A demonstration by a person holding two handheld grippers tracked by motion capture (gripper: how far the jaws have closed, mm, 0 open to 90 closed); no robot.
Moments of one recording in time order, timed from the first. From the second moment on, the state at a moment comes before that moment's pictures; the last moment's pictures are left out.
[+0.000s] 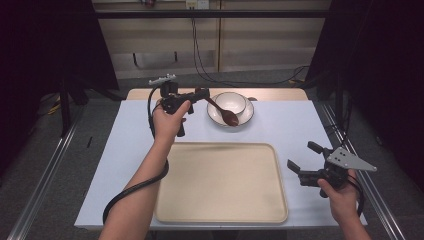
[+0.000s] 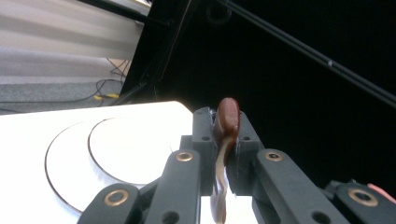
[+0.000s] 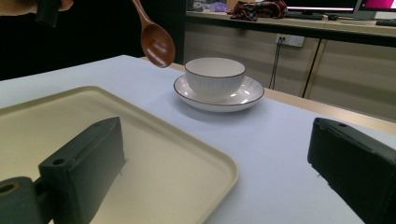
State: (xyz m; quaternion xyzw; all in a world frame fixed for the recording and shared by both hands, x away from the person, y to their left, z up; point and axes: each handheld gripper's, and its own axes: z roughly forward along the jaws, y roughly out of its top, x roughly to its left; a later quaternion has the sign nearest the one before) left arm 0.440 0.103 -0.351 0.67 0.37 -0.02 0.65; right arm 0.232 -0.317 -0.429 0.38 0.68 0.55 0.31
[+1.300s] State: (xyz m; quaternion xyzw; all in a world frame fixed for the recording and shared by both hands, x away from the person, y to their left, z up) left arm 0.396 0.115 -0.345 0.75 0.32 -0.07 0.58; right arm 0.232 -0.315 -0.430 0.37 0.68 0.55 0.31
